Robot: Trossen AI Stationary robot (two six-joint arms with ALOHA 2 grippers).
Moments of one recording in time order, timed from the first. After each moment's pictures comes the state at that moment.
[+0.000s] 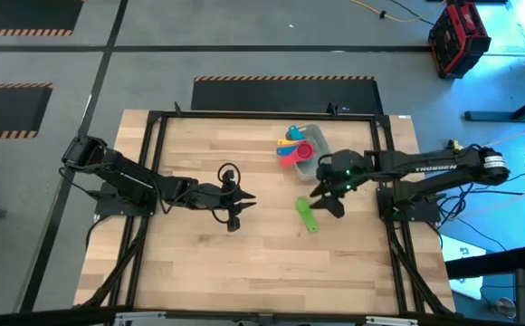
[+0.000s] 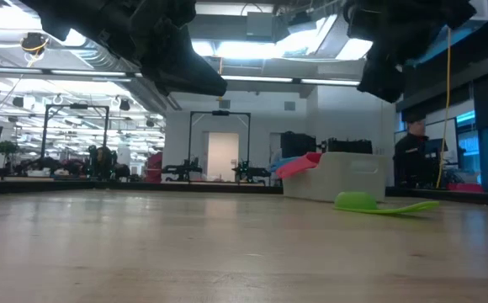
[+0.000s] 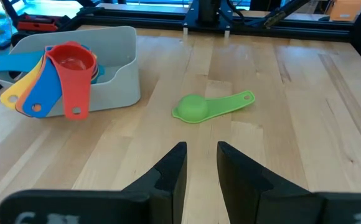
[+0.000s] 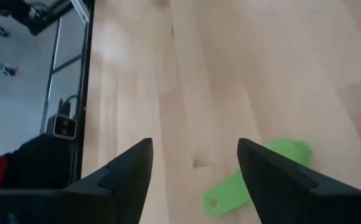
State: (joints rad) left arm -0.22 1.41 0.66 0.35 -0.36 -0.18; right arm -0.04 1.10 0.77 -0.41 -0.32 0.42
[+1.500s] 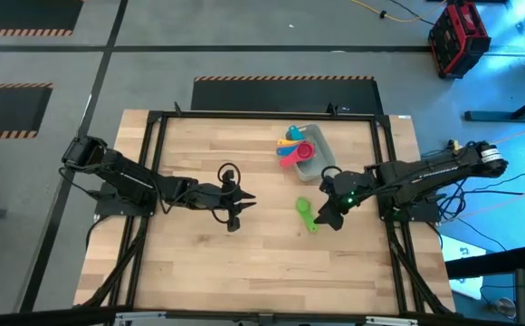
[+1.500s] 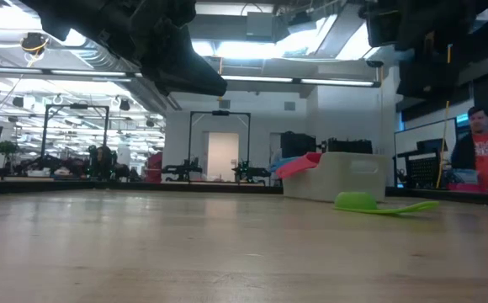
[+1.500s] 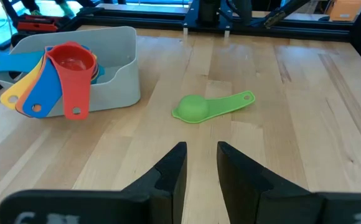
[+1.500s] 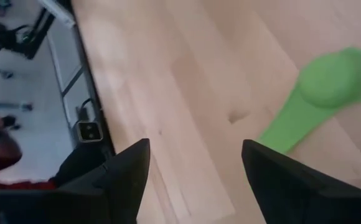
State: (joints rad) left arm -0.22 1.41 0.66 0.35 -0.36 -0.17; right arm 0.17 1.10 0.77 -0.48 -0.19 0.89
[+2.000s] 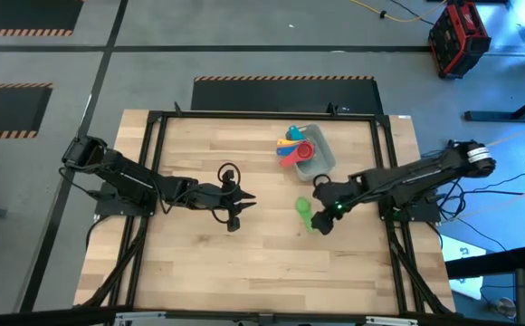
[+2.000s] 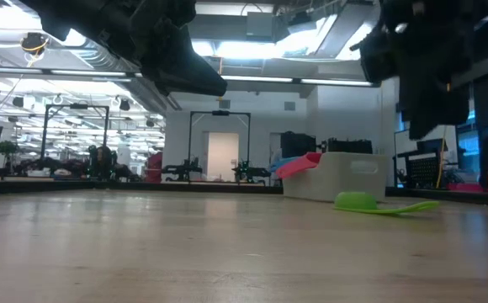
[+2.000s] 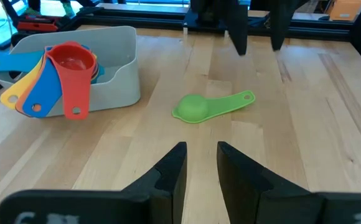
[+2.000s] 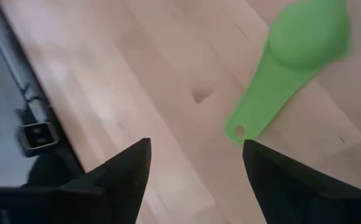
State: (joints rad) left arm -0.22 1.41 0.66 0.35 -0.37 -0.17; right arm 0.19 1.27 0.77 -0.51 -0.17 1.00
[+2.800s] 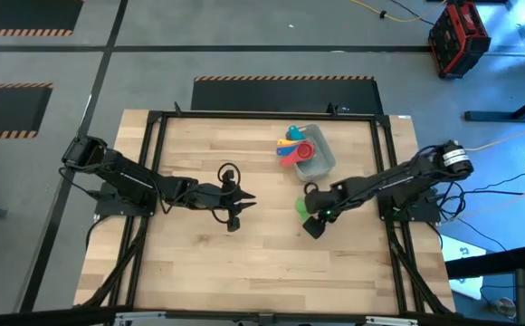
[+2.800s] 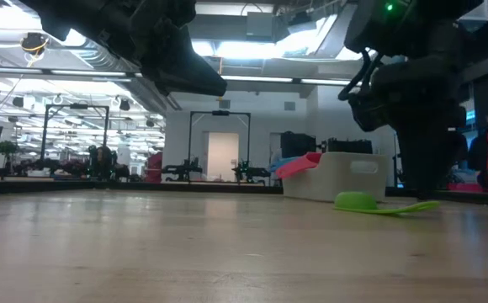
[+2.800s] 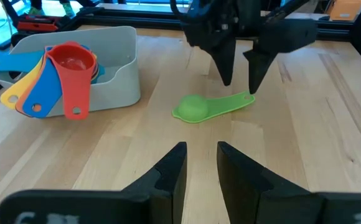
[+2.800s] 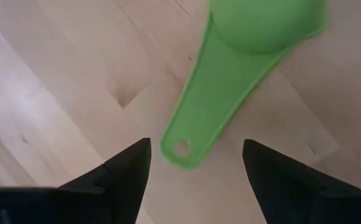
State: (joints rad) left arm -0.22 1.41 0.66 0.35 -0.37 -0.17; right arm 0.19 1.52 0.77 -0.50 -0.13 0.97
